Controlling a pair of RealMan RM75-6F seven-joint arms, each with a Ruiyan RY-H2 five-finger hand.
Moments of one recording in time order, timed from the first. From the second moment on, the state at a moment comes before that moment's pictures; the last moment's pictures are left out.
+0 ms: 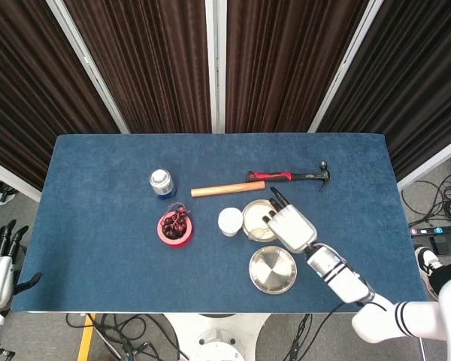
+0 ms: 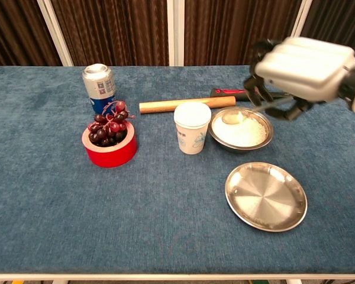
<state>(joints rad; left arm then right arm) 0.00 -1.25 -0.05 -1.49 1.46 1.55 0.06 0.86 -1.41 -0.20 -1.55 -1.32 1.23 -0.53</state>
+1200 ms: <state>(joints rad) -0.01 -1.26 -0.05 -1.49 1.47 1.53 0.06 0.42 -1.28 -0.13 -1.56 -1.47 1.46 -0.36</state>
